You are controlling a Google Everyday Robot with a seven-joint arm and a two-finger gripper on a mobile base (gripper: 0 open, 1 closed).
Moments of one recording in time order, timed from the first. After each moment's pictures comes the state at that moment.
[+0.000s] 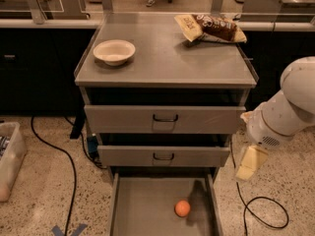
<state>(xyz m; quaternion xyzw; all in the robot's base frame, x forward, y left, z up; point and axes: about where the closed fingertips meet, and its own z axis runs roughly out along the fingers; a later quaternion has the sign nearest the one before) 0.469 -0.232 0.769 -0.57 0.80 0.01 0.15</state>
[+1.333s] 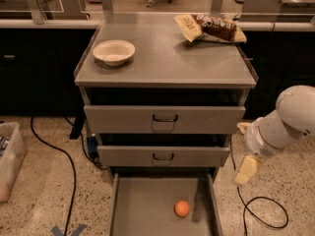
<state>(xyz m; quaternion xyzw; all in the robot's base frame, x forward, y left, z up) 0.495 -0.249 0.699 -0.59 0.79 0.02 0.18</state>
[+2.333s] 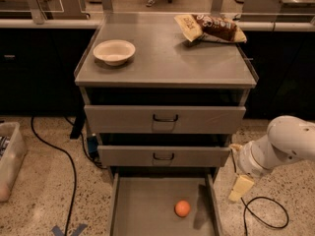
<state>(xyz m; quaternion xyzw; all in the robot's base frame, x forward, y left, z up) 0.485 -0.248 0.607 -0.59 0.78 0.08 0.18</state>
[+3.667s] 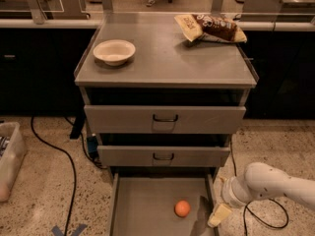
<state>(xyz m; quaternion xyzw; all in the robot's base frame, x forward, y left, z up) 0.472 -0.237 0.420 -0.54 0.82 0.12 0.18</state>
